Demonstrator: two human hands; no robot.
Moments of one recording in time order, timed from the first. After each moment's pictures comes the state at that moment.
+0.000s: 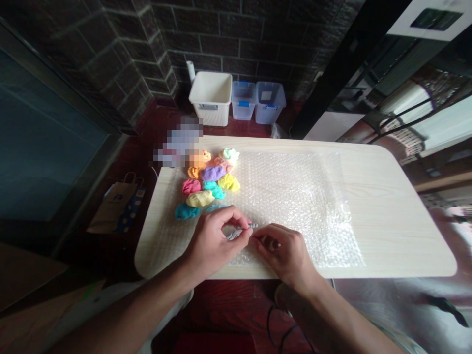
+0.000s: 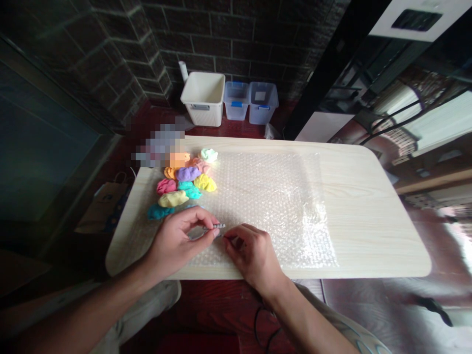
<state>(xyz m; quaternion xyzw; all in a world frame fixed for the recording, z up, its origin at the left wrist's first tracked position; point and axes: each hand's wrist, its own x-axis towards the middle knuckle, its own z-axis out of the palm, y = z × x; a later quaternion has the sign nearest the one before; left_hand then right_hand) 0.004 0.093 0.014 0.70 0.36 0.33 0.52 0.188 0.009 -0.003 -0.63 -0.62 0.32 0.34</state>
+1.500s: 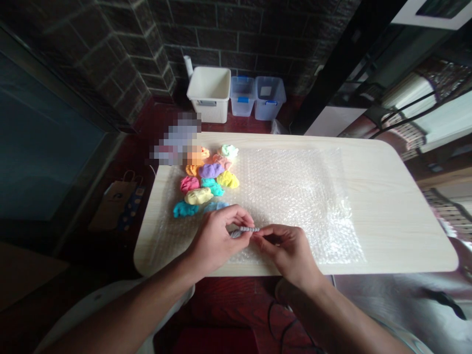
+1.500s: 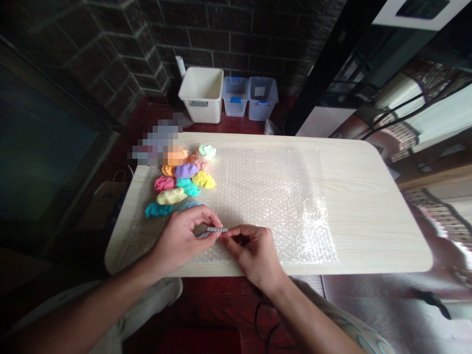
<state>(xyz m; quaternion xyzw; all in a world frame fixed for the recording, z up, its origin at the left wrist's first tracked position) 0.011 0.094 0.006 0.70 0.36 0.29 0.55 0.183 0.004 -0.012 -0.62 -0.41 0.50 0.44</state>
